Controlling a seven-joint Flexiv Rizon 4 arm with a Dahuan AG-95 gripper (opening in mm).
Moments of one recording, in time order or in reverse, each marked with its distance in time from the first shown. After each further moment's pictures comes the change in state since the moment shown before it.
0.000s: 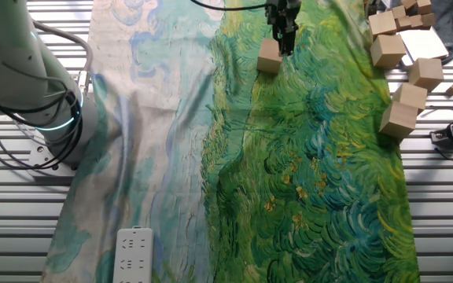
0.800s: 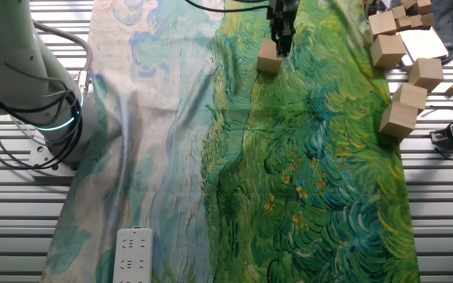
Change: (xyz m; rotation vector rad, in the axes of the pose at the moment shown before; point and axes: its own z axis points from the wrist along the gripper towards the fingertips) arm 0.006 -0.007 0.006 0.005 -0.016 0.149
